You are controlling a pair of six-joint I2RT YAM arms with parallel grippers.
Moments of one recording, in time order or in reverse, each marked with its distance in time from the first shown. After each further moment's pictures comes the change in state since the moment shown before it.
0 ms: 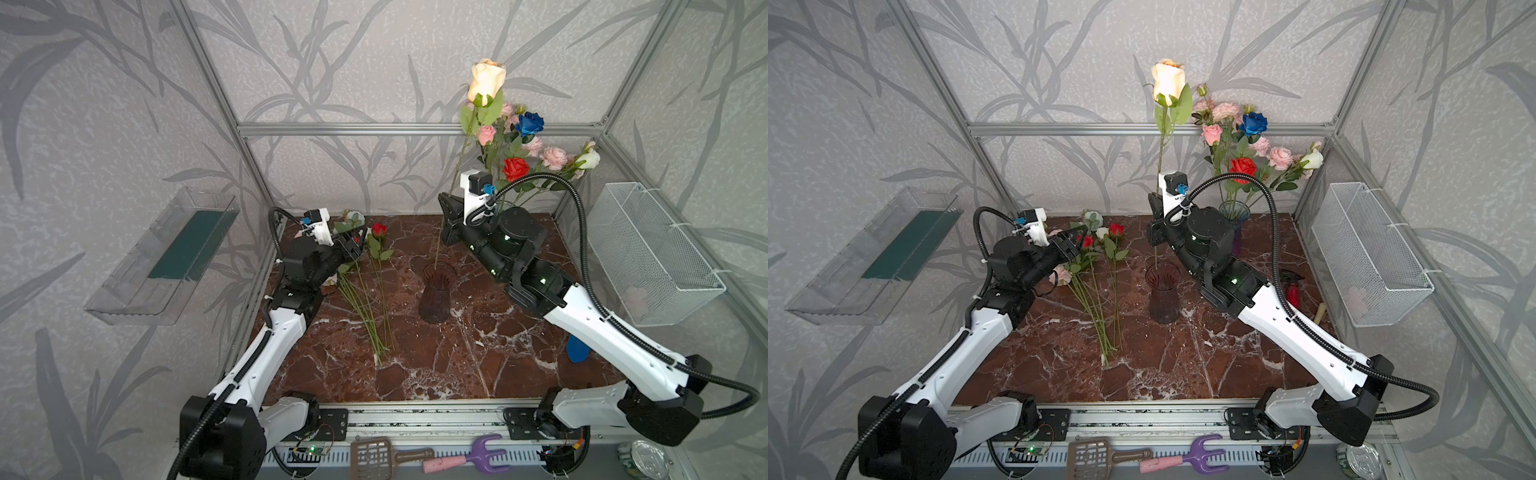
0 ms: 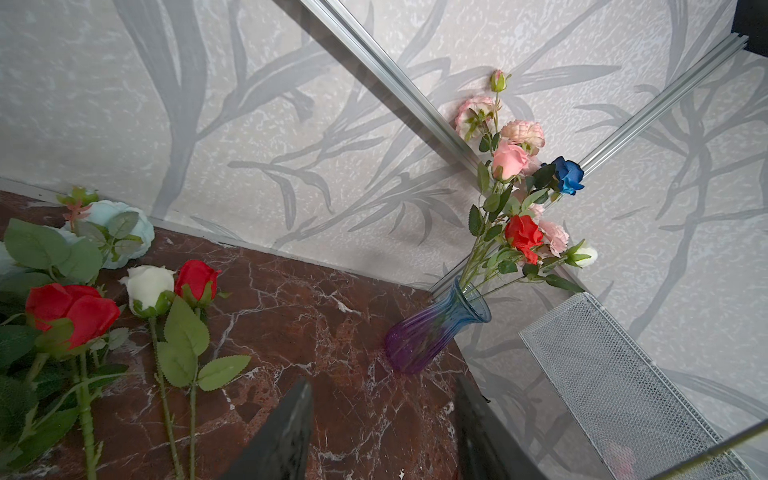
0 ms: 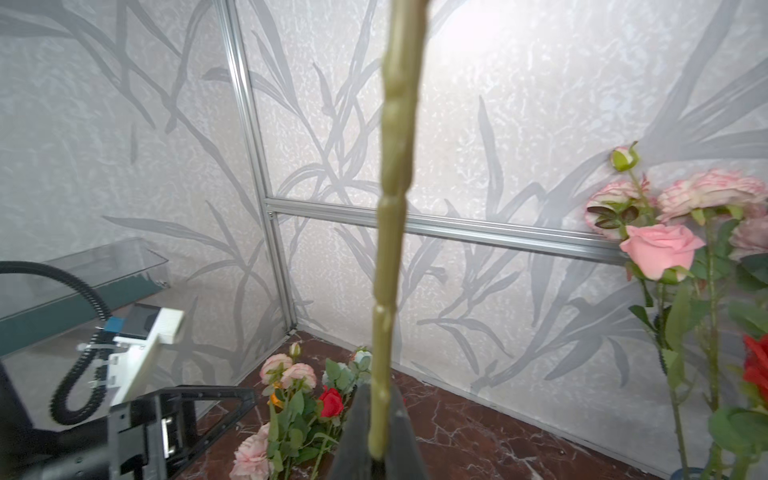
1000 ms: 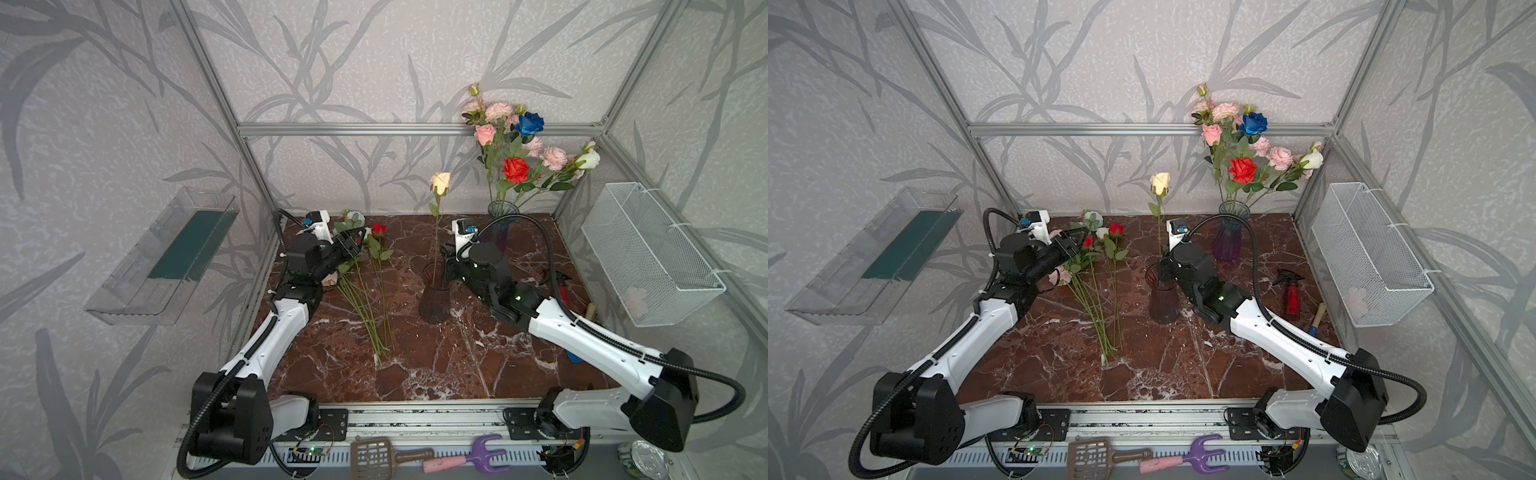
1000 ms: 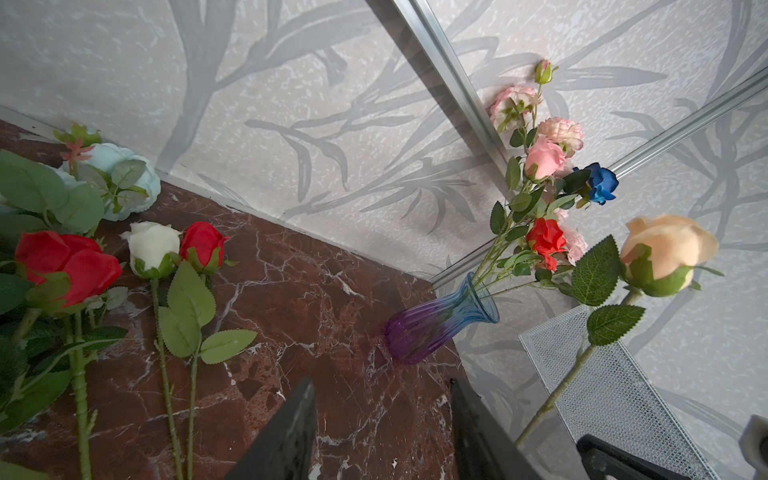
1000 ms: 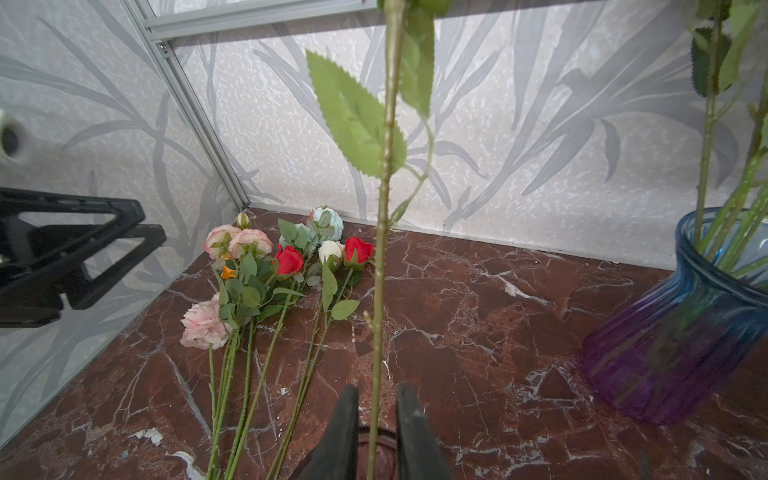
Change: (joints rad) left arm 0.042 0.113 0.006 0.021 0.063 -0.079; right arm -0.023 -0.061 -0.387 -0.025 0.028 0.225
